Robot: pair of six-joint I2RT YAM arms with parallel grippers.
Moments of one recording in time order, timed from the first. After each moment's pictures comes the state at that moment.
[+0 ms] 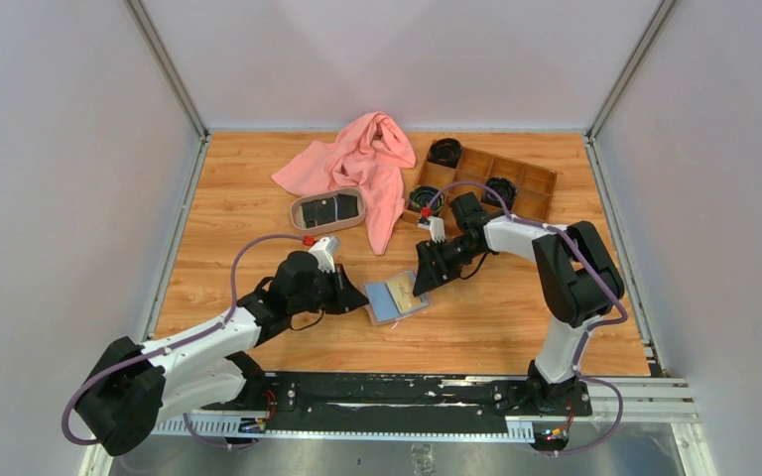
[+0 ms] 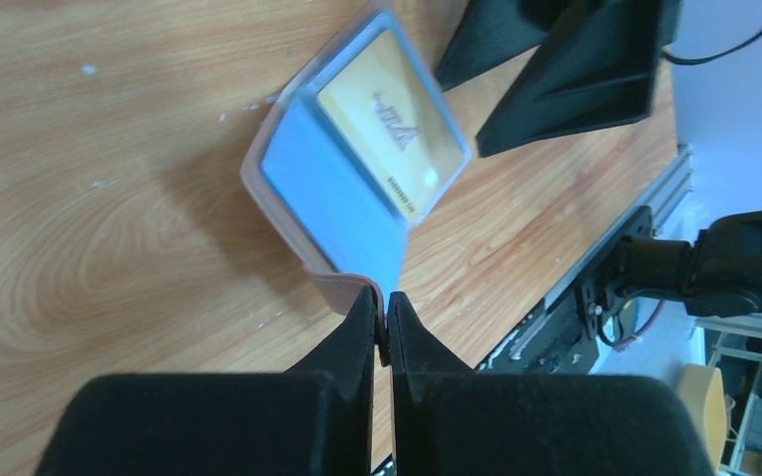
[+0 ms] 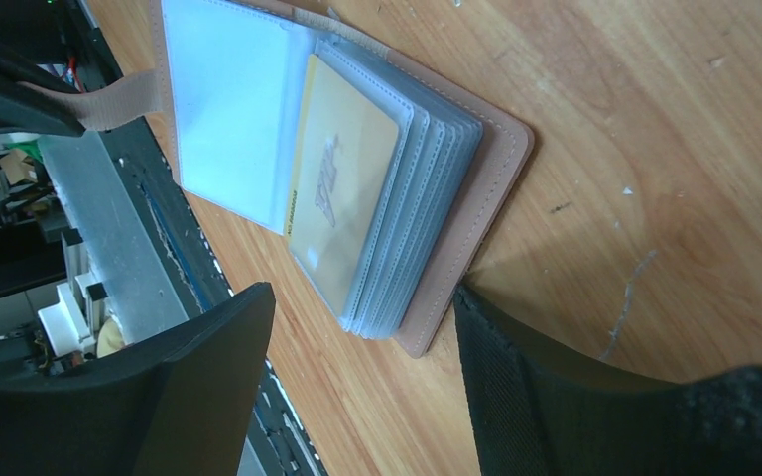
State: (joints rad) left arm -0.68 1.01 0.35 0.11 0.25 -0.74; right arm 0.42 1.79 1.01 -0.48 -0.84 -0.07
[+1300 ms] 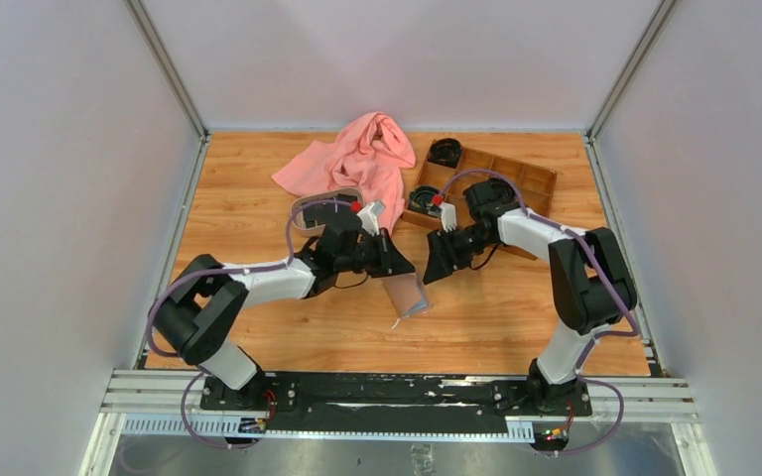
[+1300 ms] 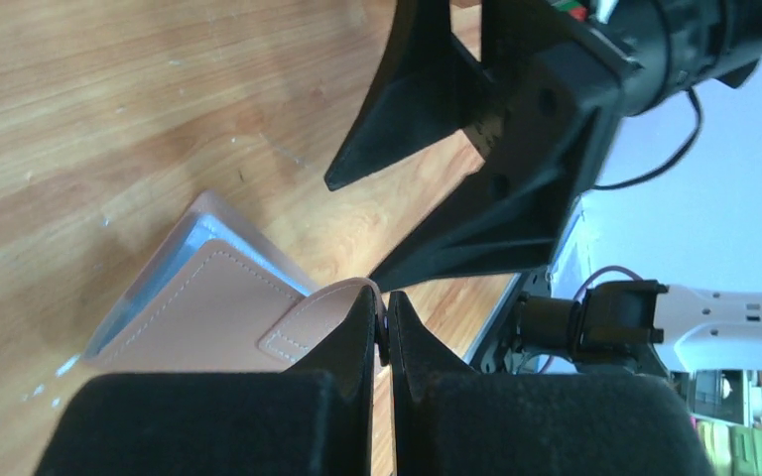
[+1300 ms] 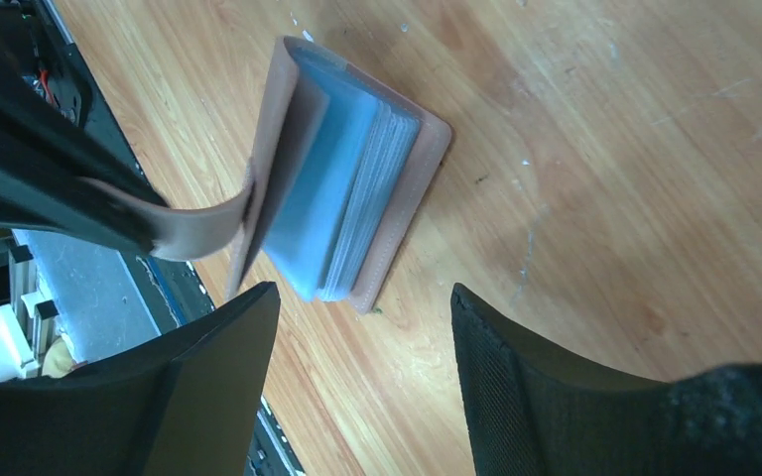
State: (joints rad) left arm -0.69 1.53 0.69 0.40 0.42 -0.84; right arm 0.35 1.73 1.04 -0.54 -0.80 -0.14
